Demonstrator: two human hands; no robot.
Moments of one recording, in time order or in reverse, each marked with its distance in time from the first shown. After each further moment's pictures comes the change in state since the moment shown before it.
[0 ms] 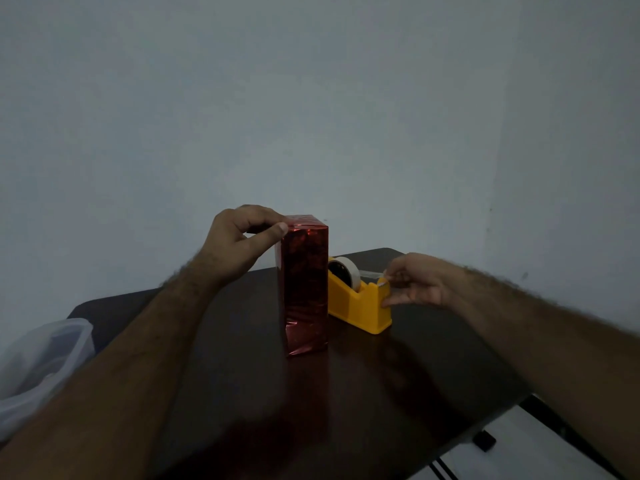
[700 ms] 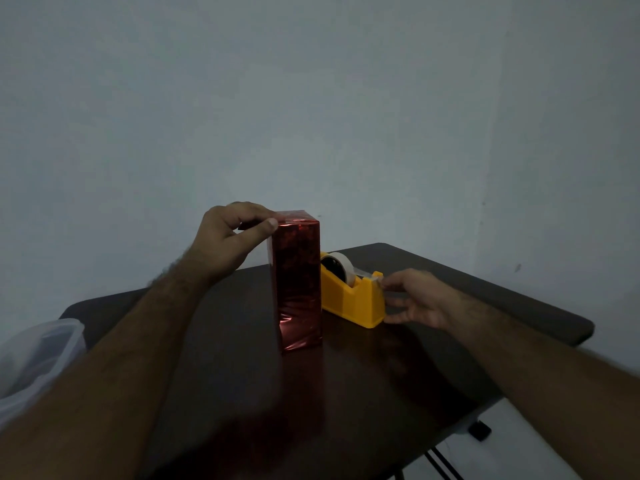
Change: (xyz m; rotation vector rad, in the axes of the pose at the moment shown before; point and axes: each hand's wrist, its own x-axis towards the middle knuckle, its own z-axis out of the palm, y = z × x) left_hand 0.000 -0.008 -0.003 -0.017 -0.012 -0.027; right_hand 0.001 0.043 -0.010 0.046 0.020 -0.074
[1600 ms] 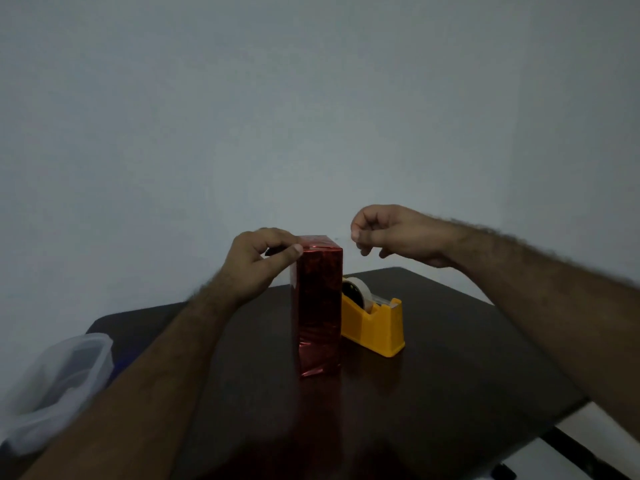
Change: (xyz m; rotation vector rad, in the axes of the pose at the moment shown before) left_hand 0.000 -0.002 0.006 -0.049 0.017 -0.025; right_hand -0.049 -0.135 0.059 -0.794 -0.305 -0.675
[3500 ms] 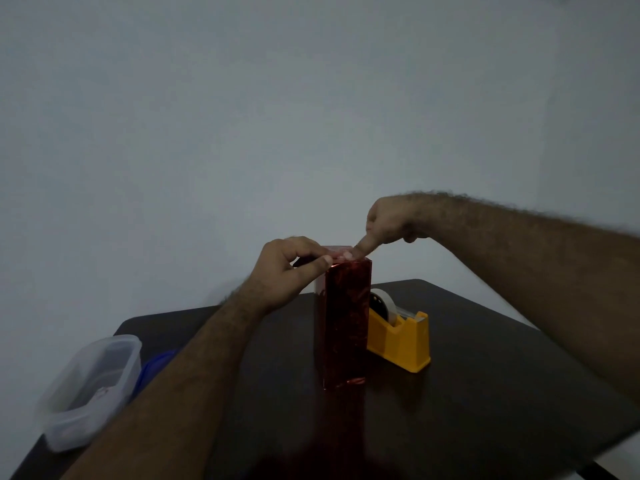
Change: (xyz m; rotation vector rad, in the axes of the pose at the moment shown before) left_hand 0.001 0.009 -0.005 0.033 -0.017 0.001; right_hand 0.073 -0.058 0.006 -0.511 -0.118 0.439
